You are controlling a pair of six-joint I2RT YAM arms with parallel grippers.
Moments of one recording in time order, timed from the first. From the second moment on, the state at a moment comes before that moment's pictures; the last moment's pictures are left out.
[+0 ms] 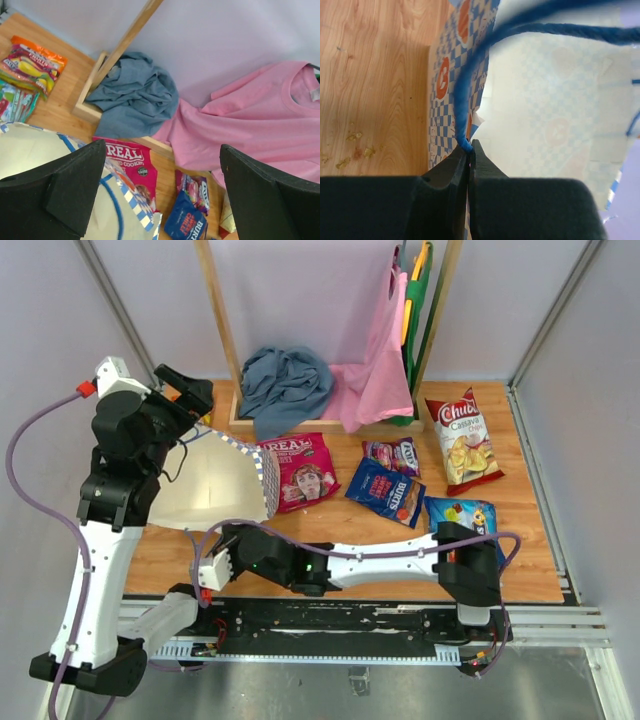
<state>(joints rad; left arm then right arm) -0.19 0.97 1.40 -0.56 -0.25 -0.70 1.46 1.85 1.29 0.27 0.35 -1.05</state>
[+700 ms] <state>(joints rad) -0.19 0.98 1.56 -0.56 -0.37 -0.56 1.01 1.66 1.60 -0.46 -0.62 -0.88</state>
